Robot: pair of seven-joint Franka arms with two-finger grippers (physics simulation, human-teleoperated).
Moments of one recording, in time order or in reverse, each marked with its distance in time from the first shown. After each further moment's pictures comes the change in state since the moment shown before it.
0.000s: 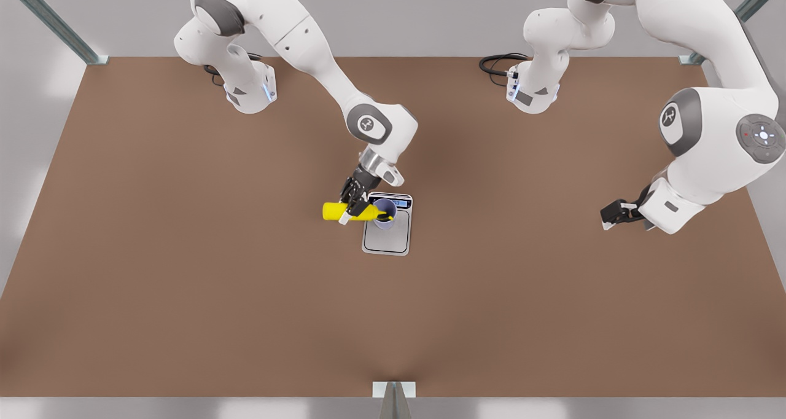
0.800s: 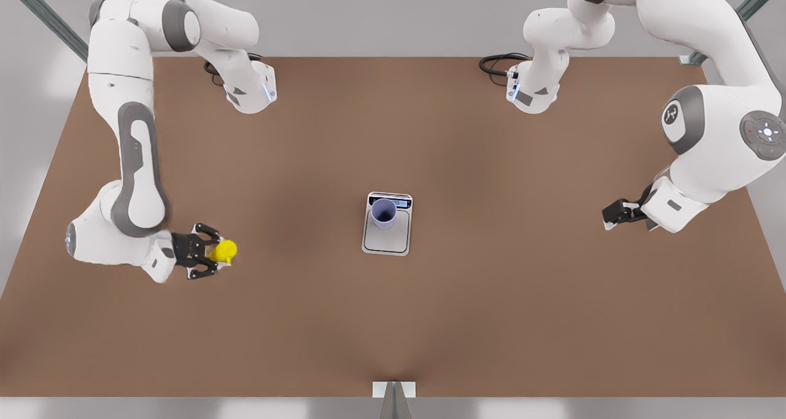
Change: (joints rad) left arm 0.001 0.003 0.000 0.018 0.000 -0.005 -0.001; right arm -1.014 0.041 -0.011 0.150 1.841 -0.099 -1.832
